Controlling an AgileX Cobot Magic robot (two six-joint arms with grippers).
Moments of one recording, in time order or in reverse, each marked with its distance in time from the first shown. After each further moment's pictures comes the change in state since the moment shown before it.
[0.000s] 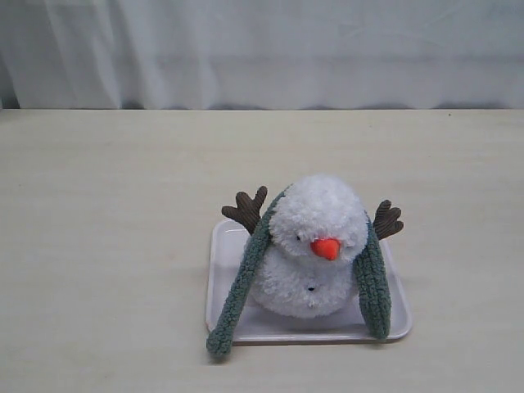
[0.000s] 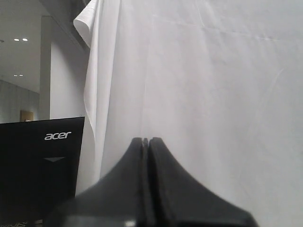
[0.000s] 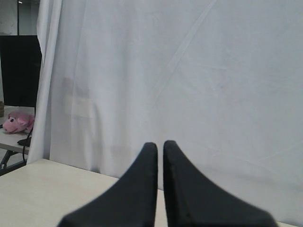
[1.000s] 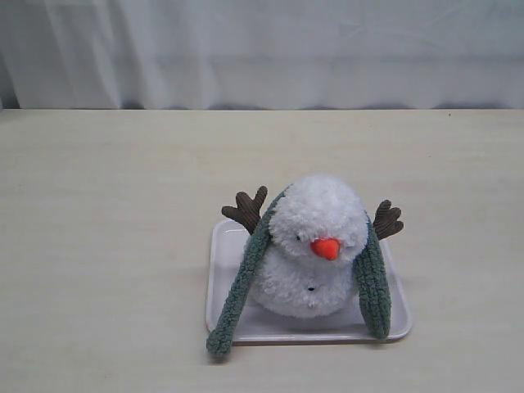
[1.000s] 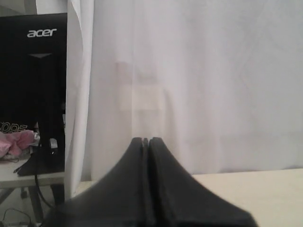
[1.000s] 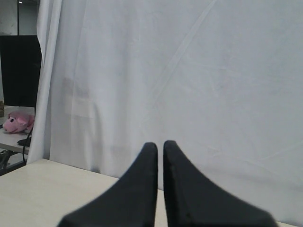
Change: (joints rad) left arm 0.000 -0.002 0.354 0.000 -0.030 0.000; right arm 0.000 0.000 0.000 0.000 0.000 0.000
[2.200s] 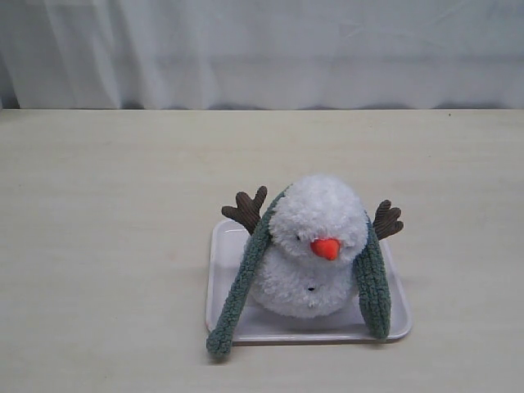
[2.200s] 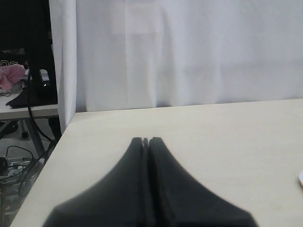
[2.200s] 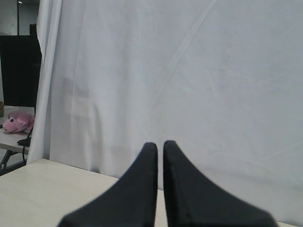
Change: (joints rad) left arm 0.000 0.000 0.157 0.002 0.059 0.000; right arm 0.000 0.000 0.000 0.000 0.000 0.000
